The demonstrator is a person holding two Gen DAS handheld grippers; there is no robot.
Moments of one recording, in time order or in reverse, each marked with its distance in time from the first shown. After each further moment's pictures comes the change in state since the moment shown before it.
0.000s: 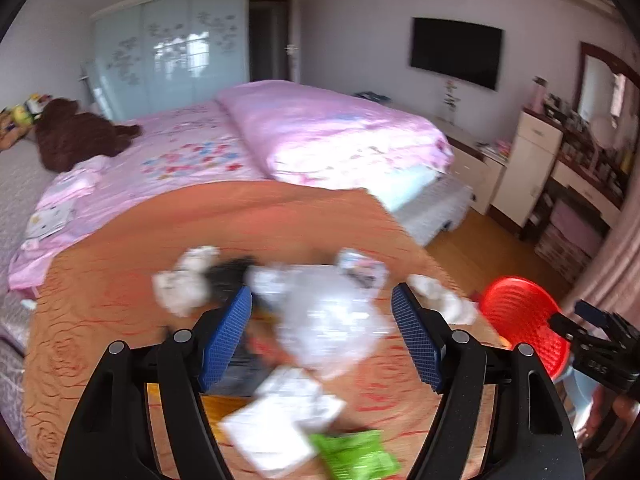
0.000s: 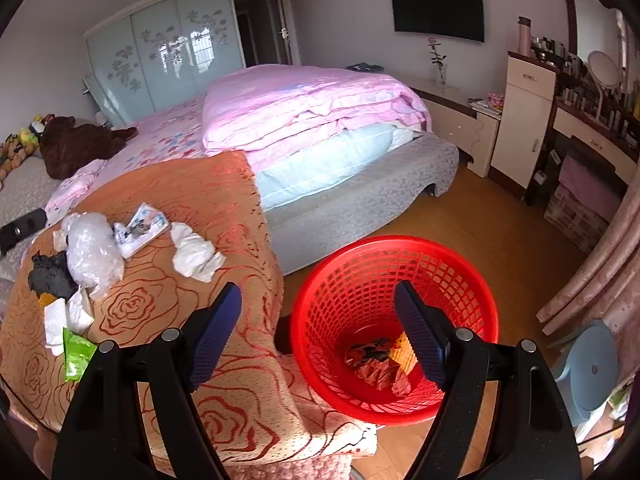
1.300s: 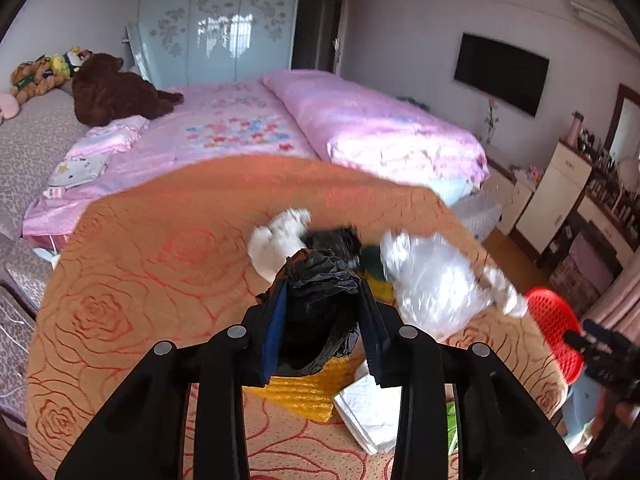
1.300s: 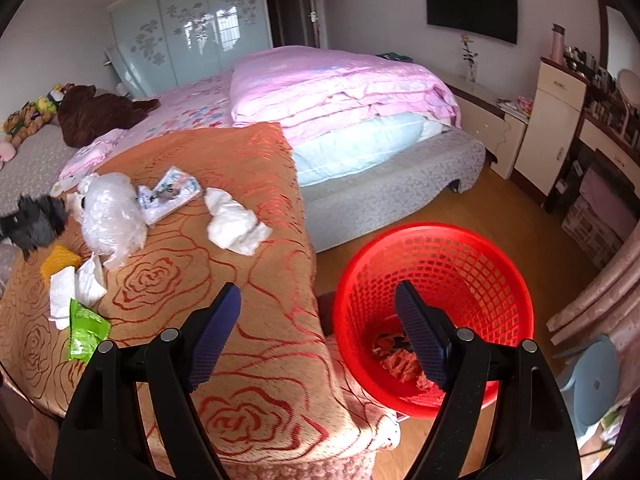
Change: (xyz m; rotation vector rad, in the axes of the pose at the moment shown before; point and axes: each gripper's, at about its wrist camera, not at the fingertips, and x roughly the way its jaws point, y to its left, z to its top) left arm -0.015 0.085 -0.027 -0.155 -0.001 0.045; right arm 0.015 0.037 -0.007 -0.093 0.054 0.056
